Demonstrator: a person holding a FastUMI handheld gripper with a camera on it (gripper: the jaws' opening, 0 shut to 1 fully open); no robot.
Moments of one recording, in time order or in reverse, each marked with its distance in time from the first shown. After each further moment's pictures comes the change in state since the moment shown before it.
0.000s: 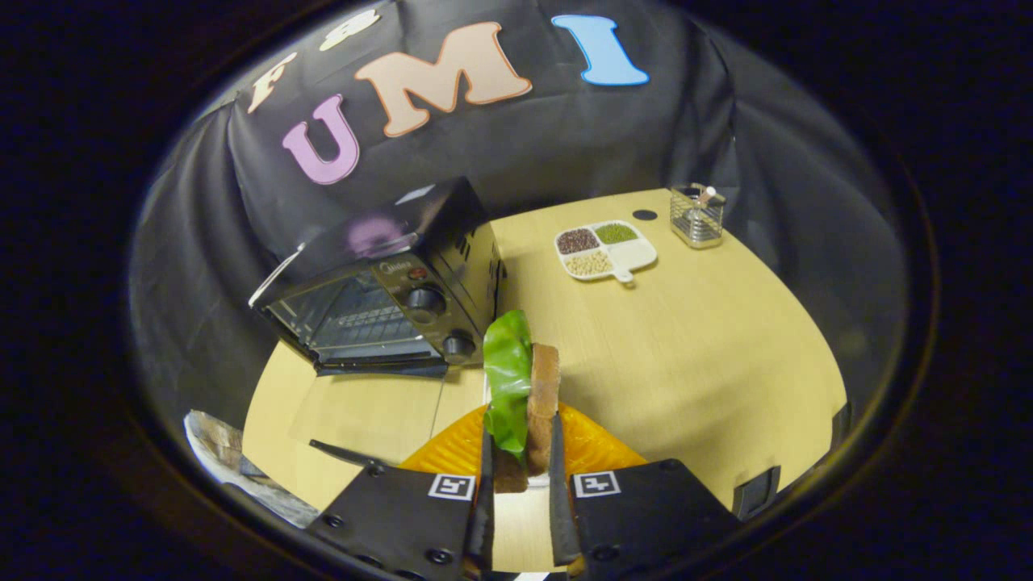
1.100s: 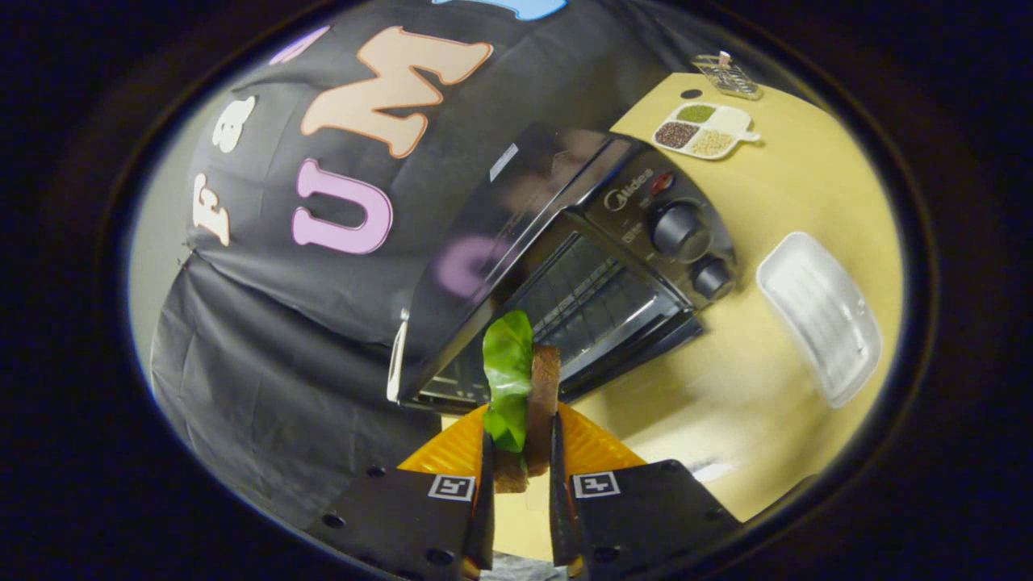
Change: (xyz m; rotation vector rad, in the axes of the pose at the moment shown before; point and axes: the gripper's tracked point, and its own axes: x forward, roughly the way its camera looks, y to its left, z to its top) arm 0.054 0.234 0.002 0.643 0.144 0.344
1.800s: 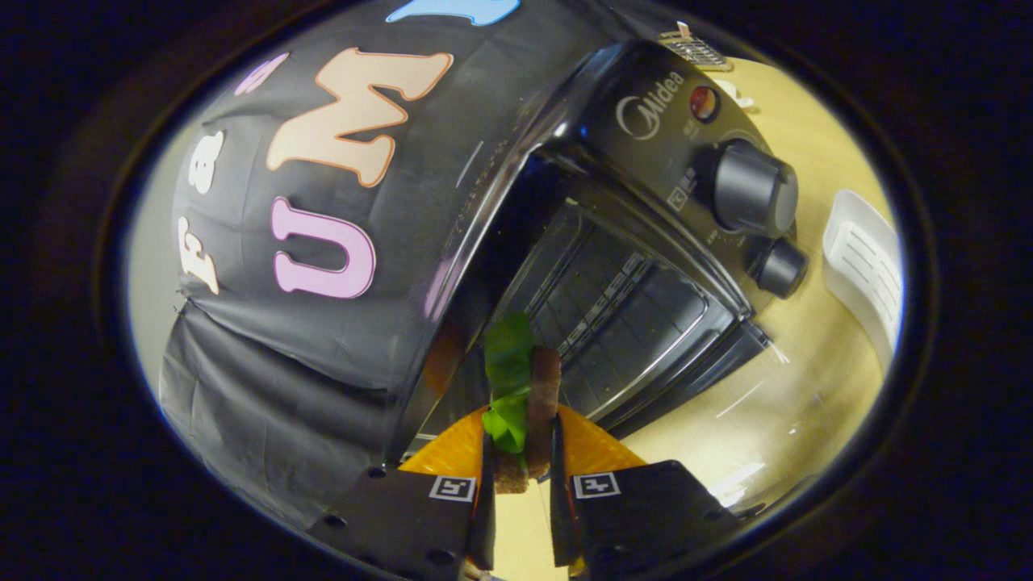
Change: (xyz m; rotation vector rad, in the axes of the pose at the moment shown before) arm 0.068 -0.004 0.017 0.088 -0.115 0.010
